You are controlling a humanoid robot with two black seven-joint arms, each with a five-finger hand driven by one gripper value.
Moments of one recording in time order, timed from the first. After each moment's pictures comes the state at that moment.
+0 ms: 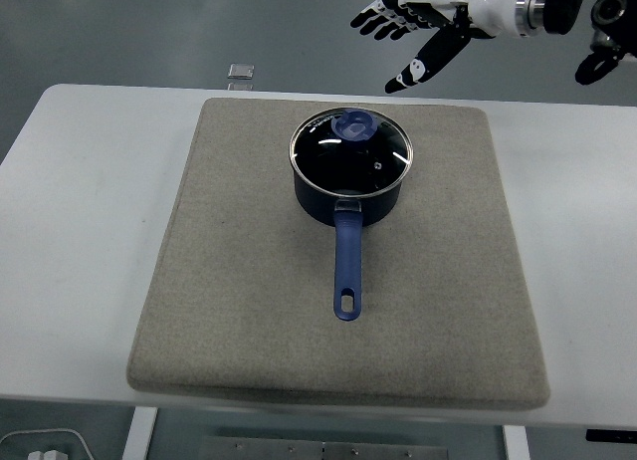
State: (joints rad) left arm 0.02 0.00 -0.13 -0.13 0.08 -0.06 -0.03; right arm 1.47 -0.32 0.26 0.79 -0.99 0.54 0.08
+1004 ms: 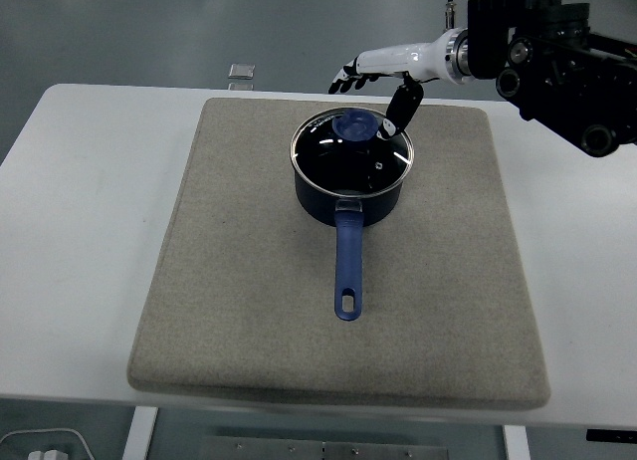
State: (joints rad) left arm 0.02 0.00 -0.13 -0.13 0.08 -0.06 -0.03; right arm 1.46 -0.19 0.15 0.78 -1.30 0.45 0.08
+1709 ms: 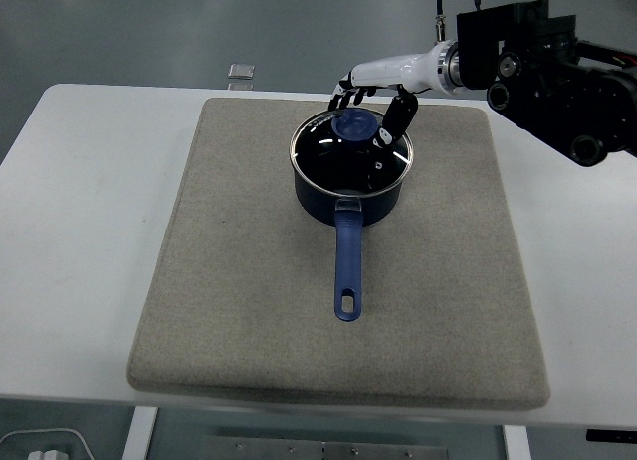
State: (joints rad) left arm 0.02 0.00 -0.13 -0.13 0.08 -0.06 -0.03; right arm 1.45 -0.18 0.12 0.78 -1.33 0.45 0.11
